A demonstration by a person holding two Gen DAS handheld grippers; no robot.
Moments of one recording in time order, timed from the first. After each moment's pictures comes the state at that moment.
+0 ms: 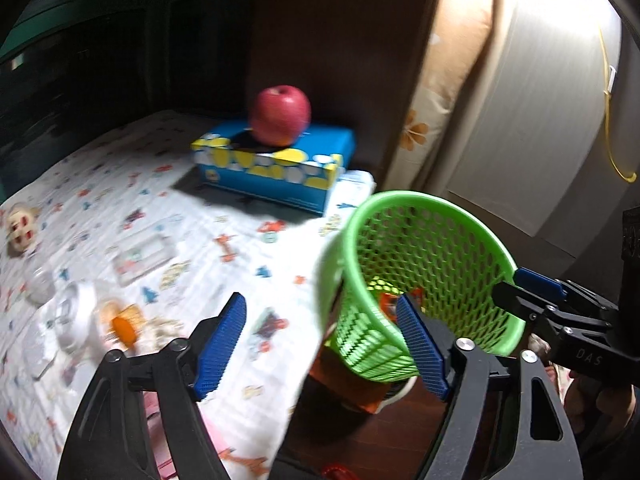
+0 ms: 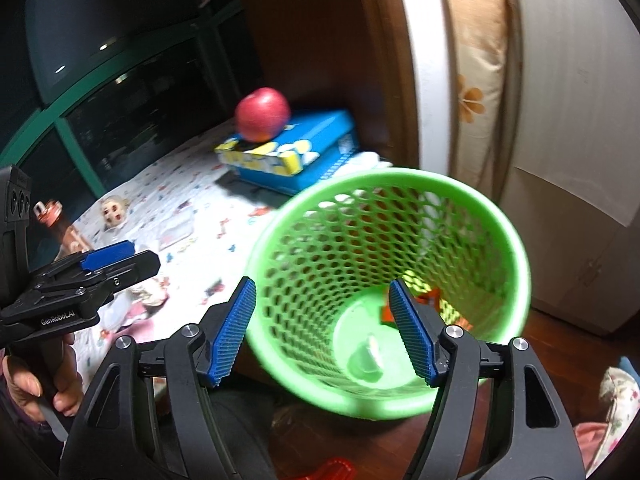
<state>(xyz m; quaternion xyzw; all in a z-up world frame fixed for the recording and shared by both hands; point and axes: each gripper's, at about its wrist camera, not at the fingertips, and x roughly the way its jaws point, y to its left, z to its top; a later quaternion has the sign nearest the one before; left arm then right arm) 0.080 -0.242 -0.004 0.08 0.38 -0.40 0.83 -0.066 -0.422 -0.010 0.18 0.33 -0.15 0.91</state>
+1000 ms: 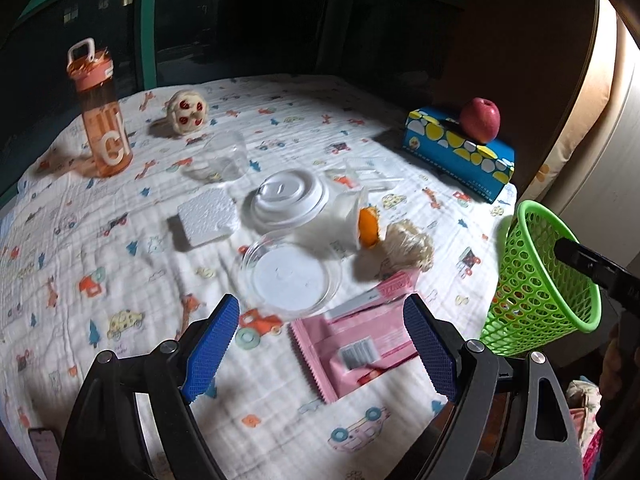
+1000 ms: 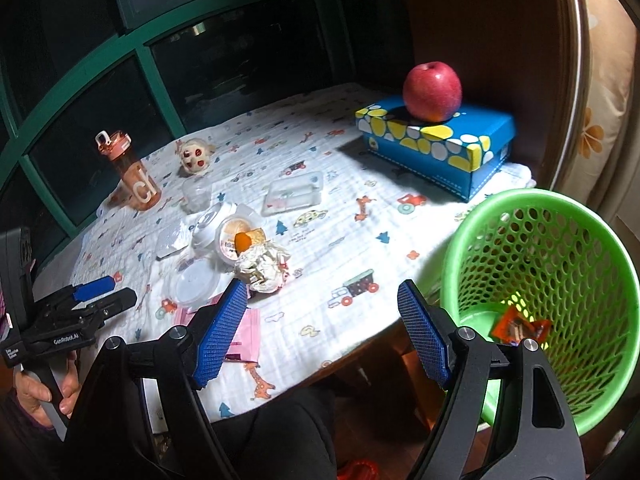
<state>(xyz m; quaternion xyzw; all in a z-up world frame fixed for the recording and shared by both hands) 0.104 -0.031 -0.046 0.01 0.42 -0.22 0.88 0.028 -0.304 -0.015 0.12 0.37 -0.01 0.92</state>
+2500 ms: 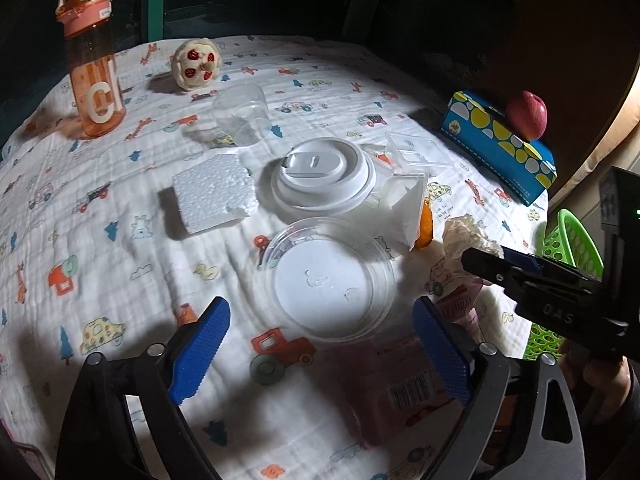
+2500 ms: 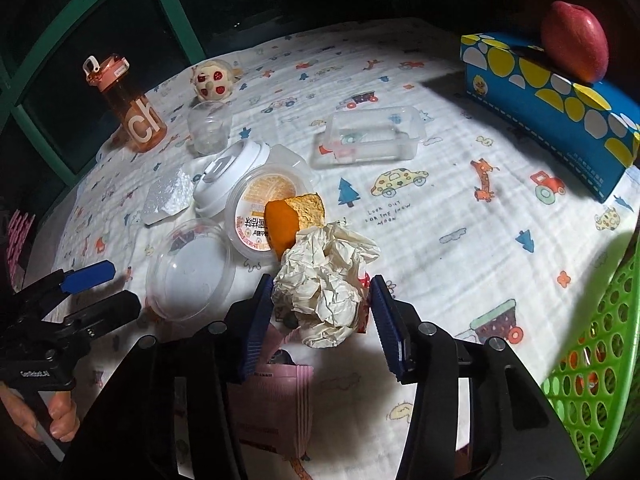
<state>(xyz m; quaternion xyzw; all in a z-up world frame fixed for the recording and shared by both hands) 0.168 -0.031 -0.095 -0.01 0.47 -0.21 0.86 0.146 -0.243 -0.095 0.09 0.46 0.06 0.88</state>
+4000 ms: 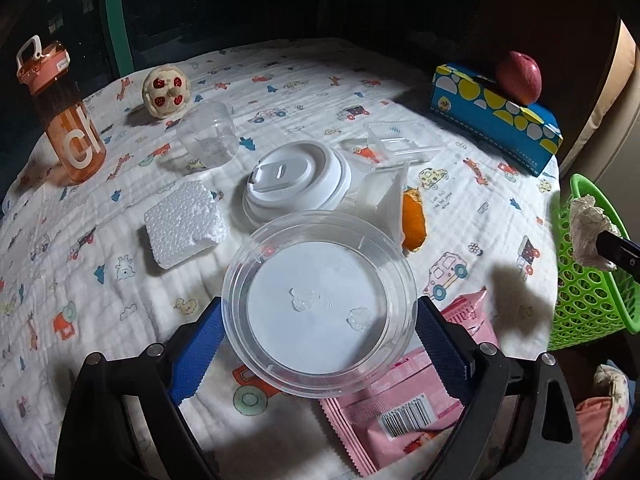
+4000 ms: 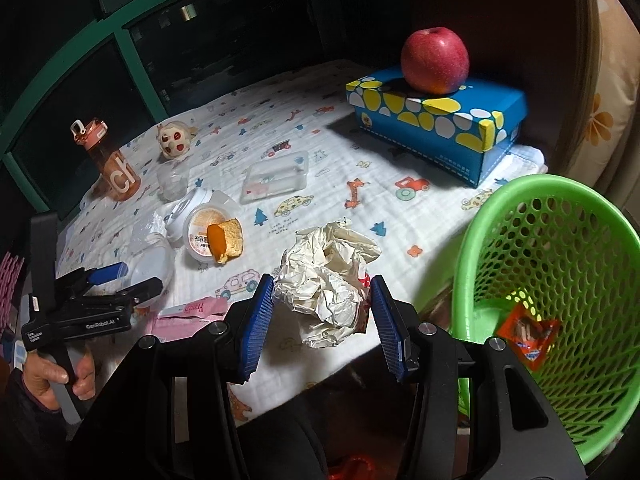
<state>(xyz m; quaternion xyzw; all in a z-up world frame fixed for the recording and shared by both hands) 0.167 -0.067 -0.092 0.07 0.45 -0.21 0.87 0.062 -0.318 -0.043 0.12 0.40 -0.03 0.91</state>
